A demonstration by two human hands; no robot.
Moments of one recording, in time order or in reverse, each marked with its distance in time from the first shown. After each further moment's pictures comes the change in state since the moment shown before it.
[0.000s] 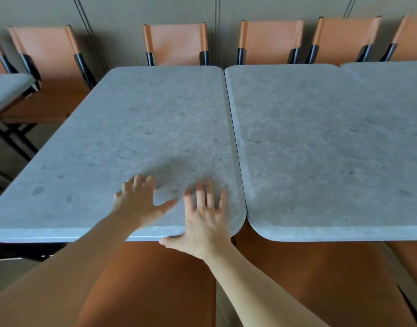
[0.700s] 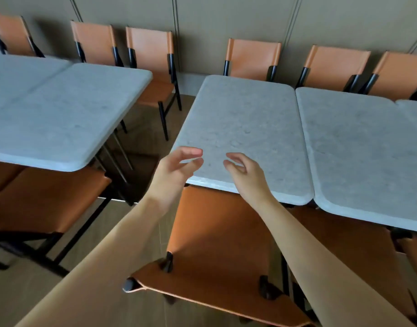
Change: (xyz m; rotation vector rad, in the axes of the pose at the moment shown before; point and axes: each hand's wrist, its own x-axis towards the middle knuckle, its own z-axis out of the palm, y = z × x) left_hand -0.283 -0.214 -0.198 -1.445 0.219 0.028; right_hand -0.048 -0.268 -0.225 0.983 -0.108 0.241
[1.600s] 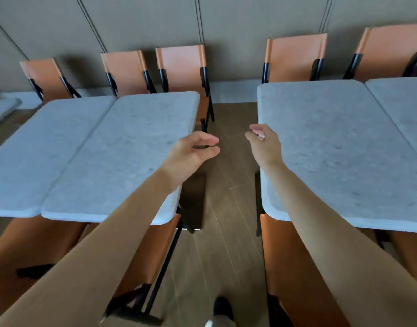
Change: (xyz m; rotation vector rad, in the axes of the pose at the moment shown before) left_hand 0.196 0.057 -0.323 0.356 -0.208 0.048; right_hand 0.207 -0.168 0.275 0.142 0.290 0.040
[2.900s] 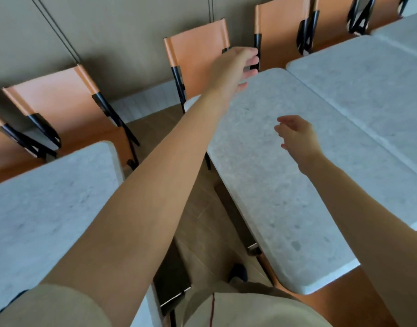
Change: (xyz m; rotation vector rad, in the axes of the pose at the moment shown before) left_hand 0.468 0.127 0.134 -0.378 -0.479 0.021; right_hand 0.275 0.041 -0.079 0.042 0.520 0.289
